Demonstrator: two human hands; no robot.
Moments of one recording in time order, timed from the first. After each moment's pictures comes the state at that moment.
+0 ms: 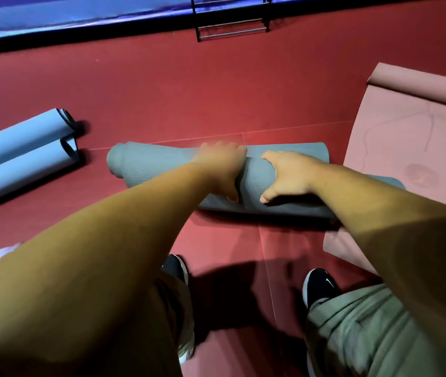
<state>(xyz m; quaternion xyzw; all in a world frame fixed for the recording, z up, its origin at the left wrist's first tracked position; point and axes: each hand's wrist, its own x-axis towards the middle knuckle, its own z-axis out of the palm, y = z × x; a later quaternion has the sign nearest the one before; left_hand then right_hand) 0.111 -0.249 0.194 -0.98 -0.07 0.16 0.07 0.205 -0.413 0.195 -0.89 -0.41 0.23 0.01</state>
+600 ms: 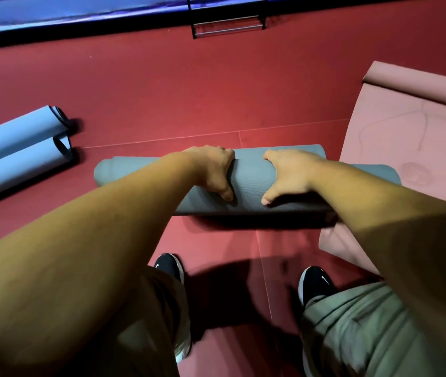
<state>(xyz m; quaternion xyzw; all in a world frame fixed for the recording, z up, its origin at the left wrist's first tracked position) 0.114 -0.232 0.200 -0.96 -0.10 0.24 -0.03 0.212 -0.421 0.196 -0.88 -0.41 0.23 -0.03</state>
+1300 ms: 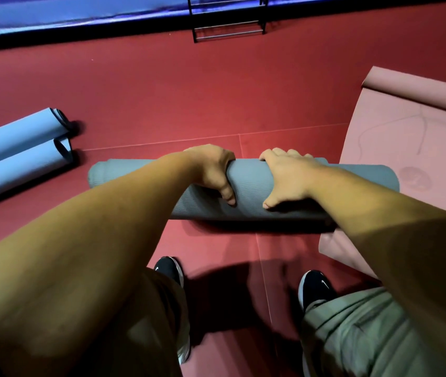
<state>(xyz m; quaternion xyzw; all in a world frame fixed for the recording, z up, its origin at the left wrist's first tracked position) 0.118 -0.226 0.207 -0.96 -0.11 0.24 -0.09 0.208 -0.418 0.190 -0.88 -0.43 0.18 -0.05</state>
